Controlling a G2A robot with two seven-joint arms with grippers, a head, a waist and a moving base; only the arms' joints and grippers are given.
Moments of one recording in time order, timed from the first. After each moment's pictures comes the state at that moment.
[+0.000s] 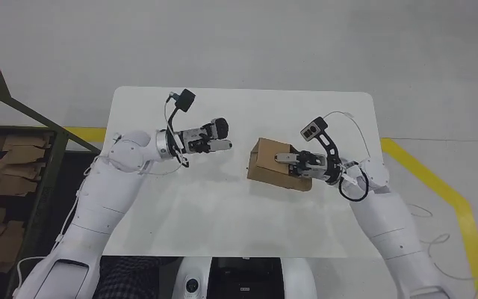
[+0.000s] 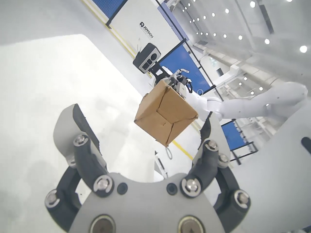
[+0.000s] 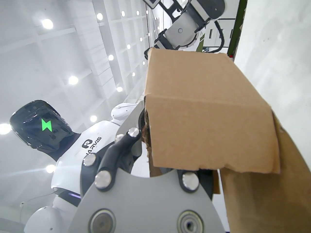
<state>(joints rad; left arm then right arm) 1.07 -1.06 -1.23 -1.47 -0.07 -0.80 -0.90 -1.10 -1.18 1.17 -1.32 0.79 -0.16 1.33</state>
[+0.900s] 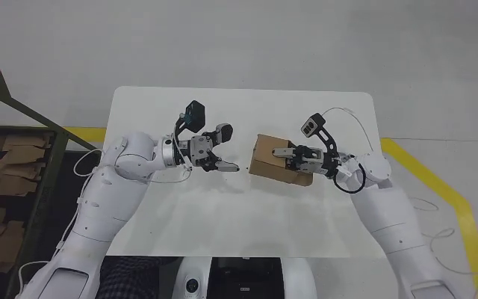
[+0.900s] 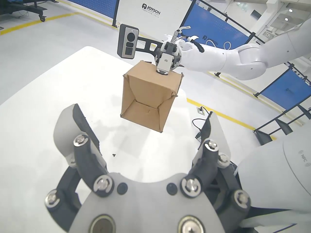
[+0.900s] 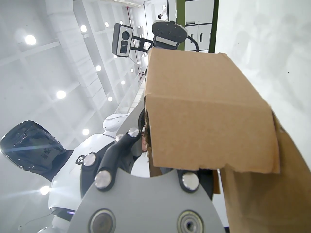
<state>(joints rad) 1.12 -1.06 -1.24 -1.55 0.34 -0.99 -0.70 -1.06 -1.18 1.16 -1.30 0.68 -0.12 1.26</state>
